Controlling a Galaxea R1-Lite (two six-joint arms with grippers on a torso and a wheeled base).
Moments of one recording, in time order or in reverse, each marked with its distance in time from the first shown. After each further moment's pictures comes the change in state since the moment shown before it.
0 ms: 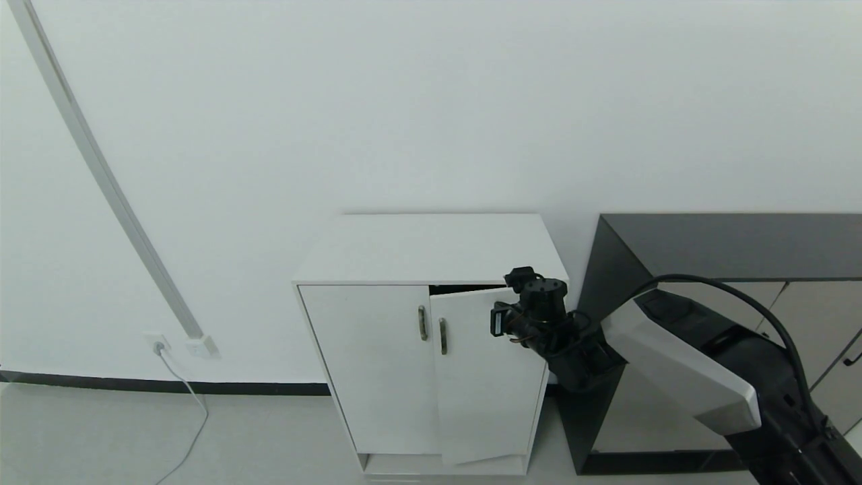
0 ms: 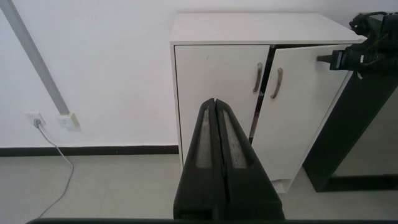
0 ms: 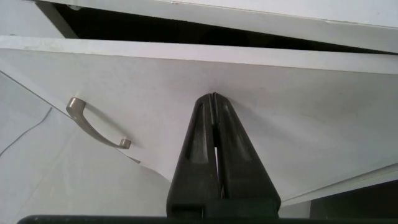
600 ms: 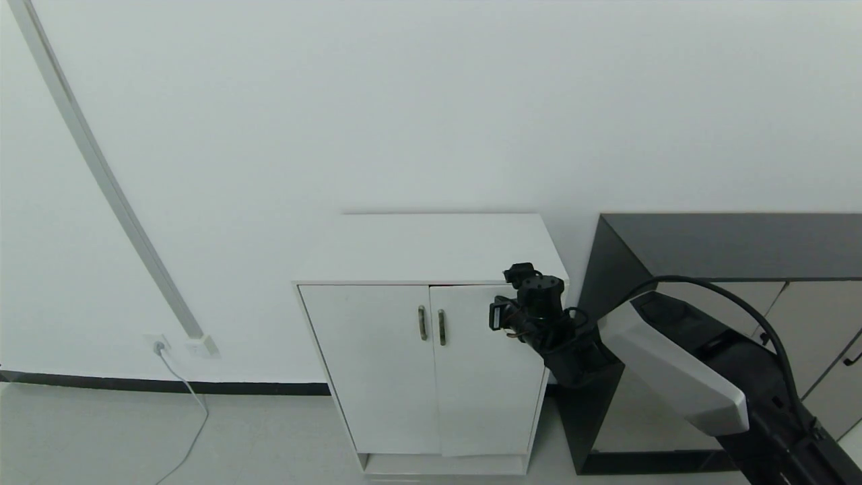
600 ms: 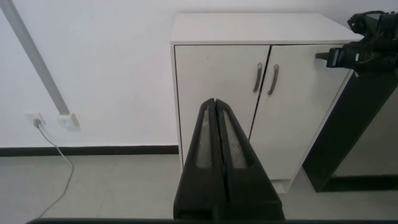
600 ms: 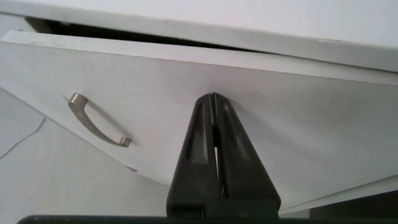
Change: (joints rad) left arm 0.000 0.000 0.000 0.000 0.000 -0.001; right arm -0.012 0.036 -0.081 0.012 -0.041 0.000
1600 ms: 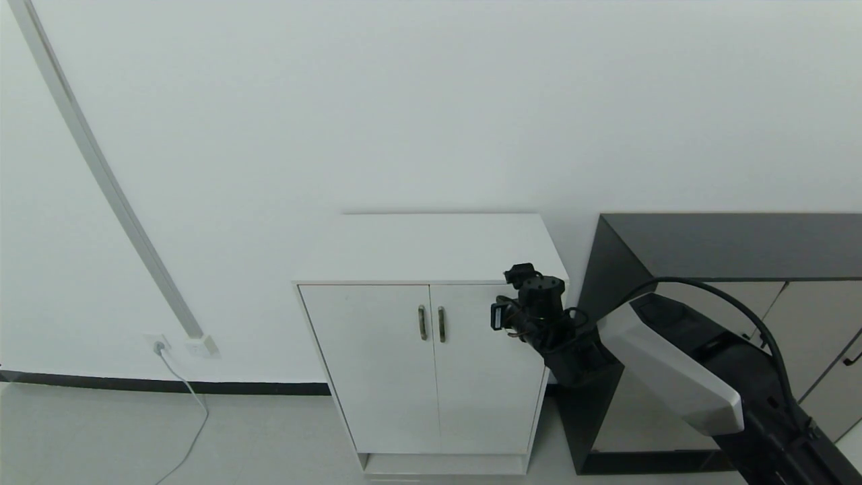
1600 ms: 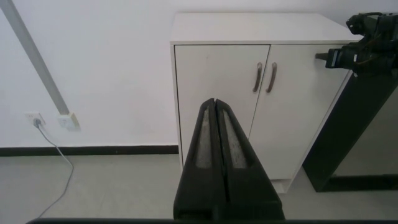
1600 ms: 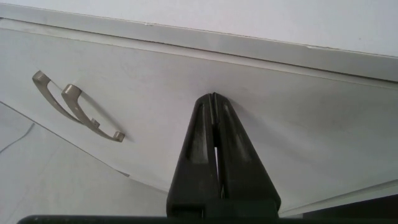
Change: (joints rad) left arm 0.000 0.000 0.000 0.000 0.000 0.000; right arm -0.009 0.017 -0.022 0.003 -0.001 -0.021
